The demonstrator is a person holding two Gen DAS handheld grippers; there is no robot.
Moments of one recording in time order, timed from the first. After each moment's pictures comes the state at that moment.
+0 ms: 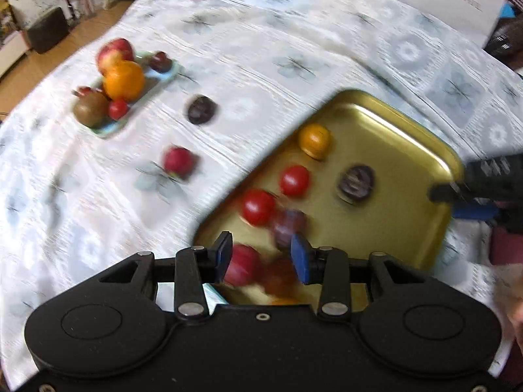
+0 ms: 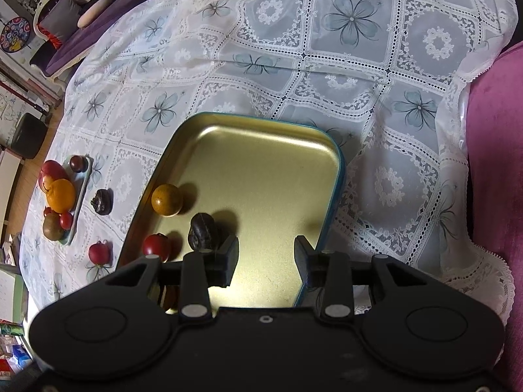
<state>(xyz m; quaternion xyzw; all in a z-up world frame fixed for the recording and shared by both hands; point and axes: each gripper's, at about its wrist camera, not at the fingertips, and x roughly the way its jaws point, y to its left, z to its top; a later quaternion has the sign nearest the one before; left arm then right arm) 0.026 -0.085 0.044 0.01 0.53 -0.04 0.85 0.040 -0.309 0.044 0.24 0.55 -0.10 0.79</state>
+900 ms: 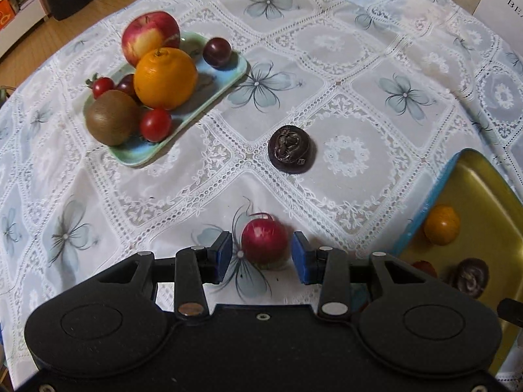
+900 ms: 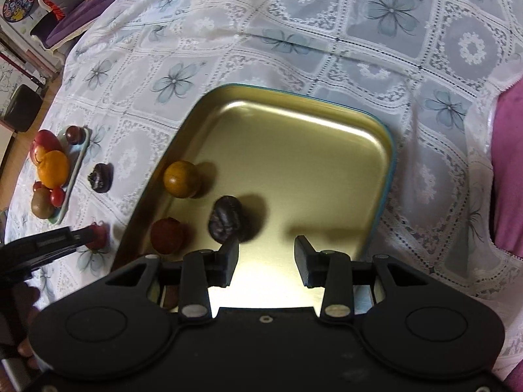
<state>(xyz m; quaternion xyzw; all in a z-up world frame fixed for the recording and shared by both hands) 0.144 -0.005 -0.014 -0.02 0.57 0.00 0.82 0.066 -0.269 0.027 0.20 0.58 -0.09 0.79</state>
